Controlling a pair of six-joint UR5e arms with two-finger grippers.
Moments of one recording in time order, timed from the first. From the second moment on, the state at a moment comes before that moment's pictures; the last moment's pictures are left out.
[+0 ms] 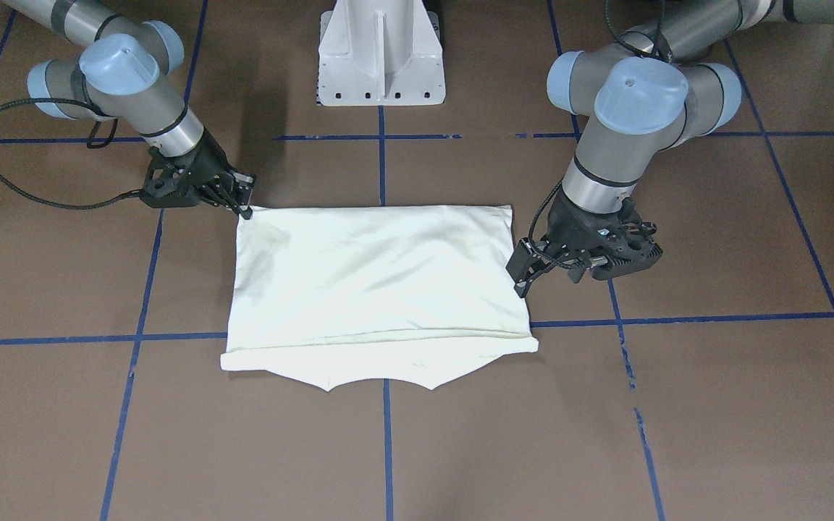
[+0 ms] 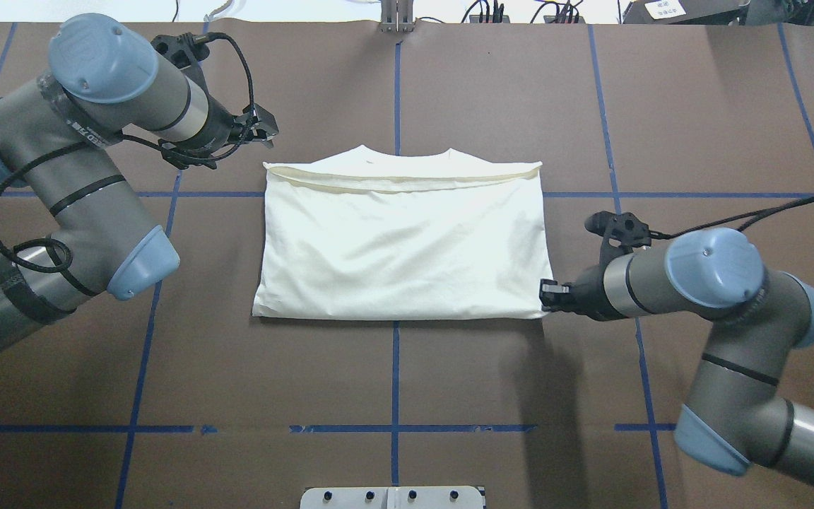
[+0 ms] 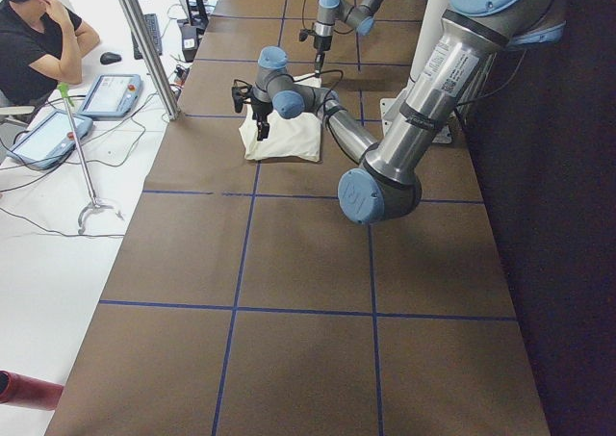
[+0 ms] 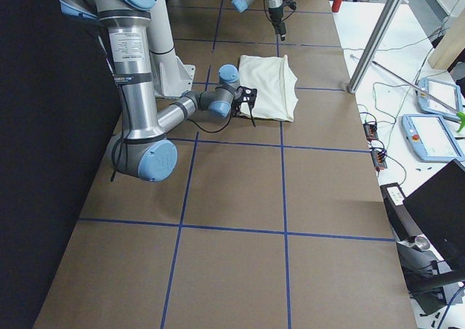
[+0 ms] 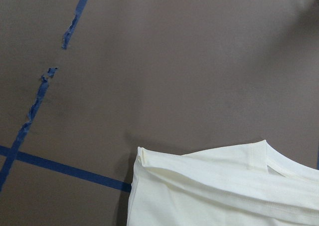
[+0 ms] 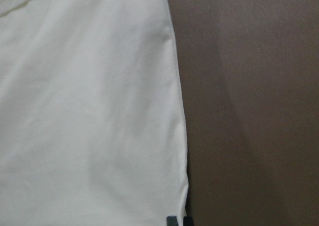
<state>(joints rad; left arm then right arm) -0.81 -2.13 -1.66 -1.81 -1.91 -1.37 0.50 -1.47 1.89 -0.97 1.89 1.47</state>
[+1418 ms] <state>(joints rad) -0.69 -2.13 -1.70 -1.81 -1.96 -1.51 0.31 -1.66 2.20 -0.95 1.84 1.62</state>
